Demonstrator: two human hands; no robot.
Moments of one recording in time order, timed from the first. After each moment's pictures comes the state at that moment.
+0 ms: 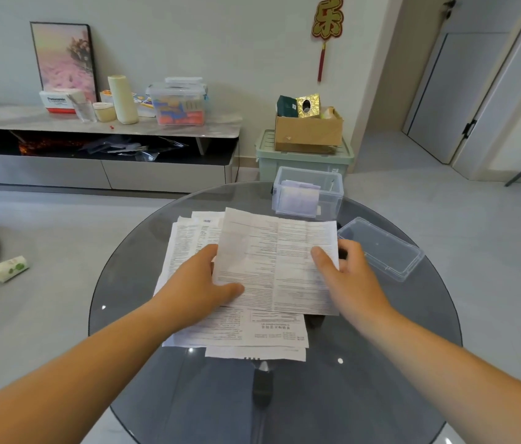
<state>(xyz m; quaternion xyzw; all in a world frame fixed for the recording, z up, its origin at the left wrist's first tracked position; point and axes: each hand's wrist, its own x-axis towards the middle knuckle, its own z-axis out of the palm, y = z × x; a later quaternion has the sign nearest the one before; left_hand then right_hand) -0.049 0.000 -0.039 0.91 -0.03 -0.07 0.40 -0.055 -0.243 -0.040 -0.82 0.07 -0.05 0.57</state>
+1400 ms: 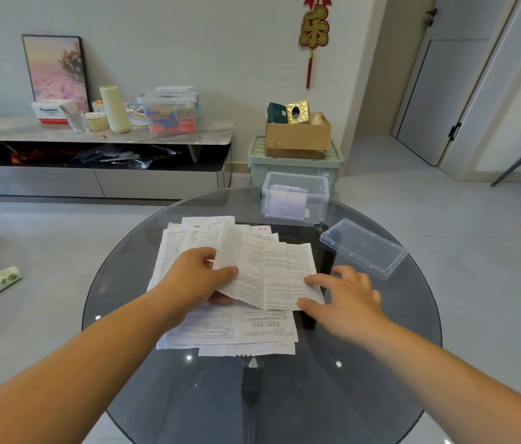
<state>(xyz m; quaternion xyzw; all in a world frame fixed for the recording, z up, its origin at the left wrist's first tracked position) -0.044 -0.018 -0.024 0.81 0.08 -0.12 0.57 -0.077 -0.261 -0.045 -0.97 0.04 0.06 0.22</state>
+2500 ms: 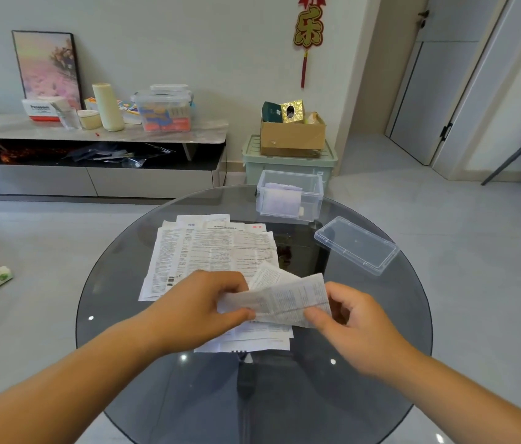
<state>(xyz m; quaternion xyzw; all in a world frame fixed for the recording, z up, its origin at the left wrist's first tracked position) -0.086 -0.016 -0.017 0.92 -0.24 -0.04 0.30 -0.123 -0.274 -0.049 -0.85 -0.09 0.02 0.51</state>
